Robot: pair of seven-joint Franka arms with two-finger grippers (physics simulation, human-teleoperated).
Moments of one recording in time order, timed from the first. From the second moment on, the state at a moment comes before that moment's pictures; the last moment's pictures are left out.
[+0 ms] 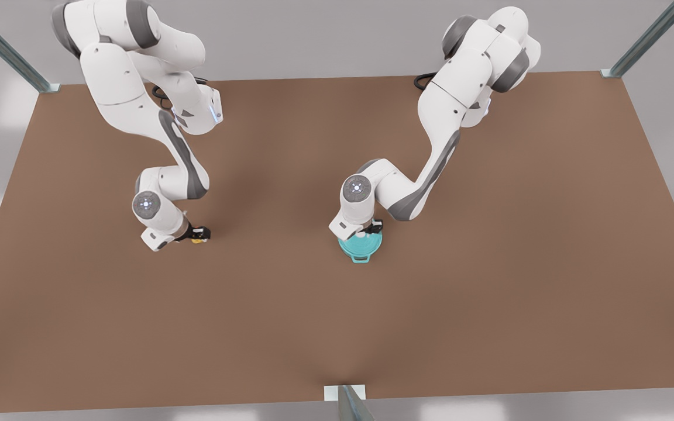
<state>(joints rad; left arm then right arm) -0.53 0.71 -0.24 -1.54 0.27 2.18 -0.84 0.13 0.37 -0.03 -2.32 0.00 2.63 0.10</state>
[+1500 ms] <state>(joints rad) 0.19 0.39 -0.20 -1.44 0.09 1.86 -0.16 0.14 0.25 0.08 -2.28 0.03 2.57 0.14</state>
